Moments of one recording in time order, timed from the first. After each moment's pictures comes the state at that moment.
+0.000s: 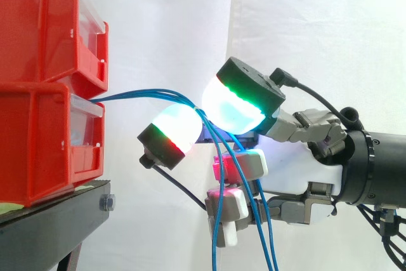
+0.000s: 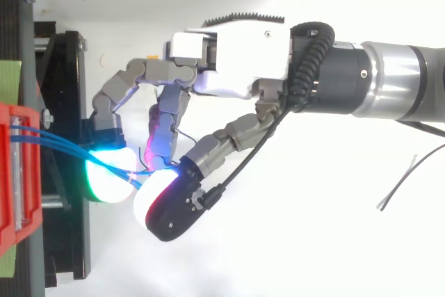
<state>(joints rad) 0.08 -2.37 -1.19 -2.60 -1.49 -0.04</state>
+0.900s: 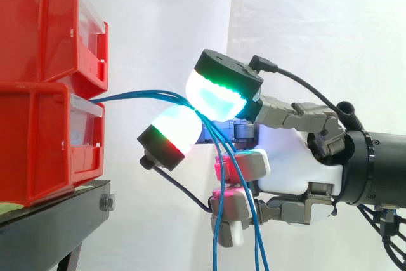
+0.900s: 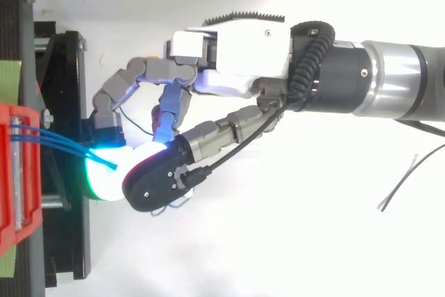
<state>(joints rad) 0.07 -2.37 -1.19 -2.60 -1.49 -0.04</state>
